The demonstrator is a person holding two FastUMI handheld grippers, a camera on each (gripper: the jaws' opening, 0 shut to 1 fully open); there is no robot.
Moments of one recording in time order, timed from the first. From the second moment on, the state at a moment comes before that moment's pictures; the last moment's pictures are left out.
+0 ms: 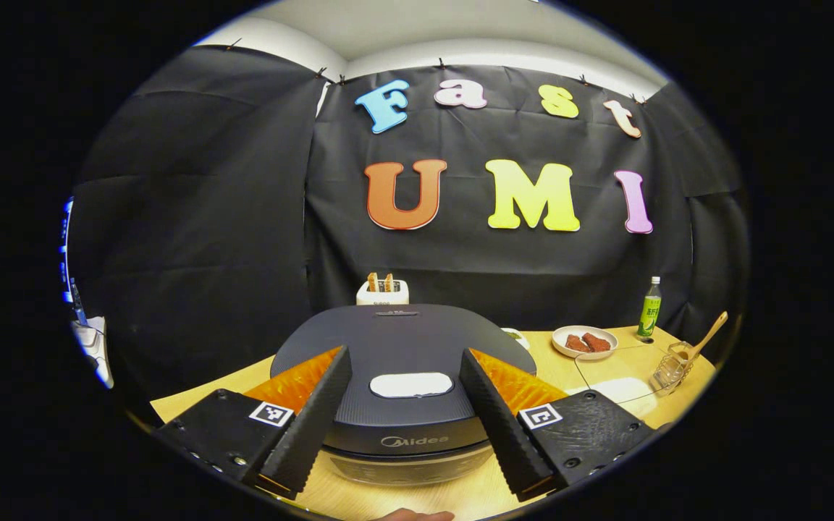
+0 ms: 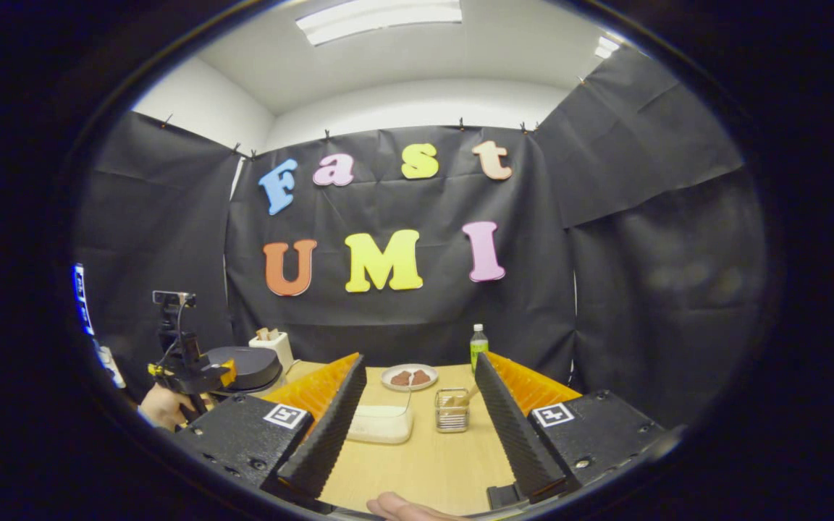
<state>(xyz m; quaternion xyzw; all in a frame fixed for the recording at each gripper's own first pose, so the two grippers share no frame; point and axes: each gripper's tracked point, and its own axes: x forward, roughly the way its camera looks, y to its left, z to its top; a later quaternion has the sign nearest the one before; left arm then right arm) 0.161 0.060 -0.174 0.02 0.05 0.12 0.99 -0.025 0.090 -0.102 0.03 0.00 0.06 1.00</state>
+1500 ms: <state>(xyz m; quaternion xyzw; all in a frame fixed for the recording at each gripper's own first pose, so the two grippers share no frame) 0.003 -0.090 -0.060 0.01 -0.02 0.01 1.00 -0.034 0.060 -0.080 0.01 0.00 0.02 1.00</state>
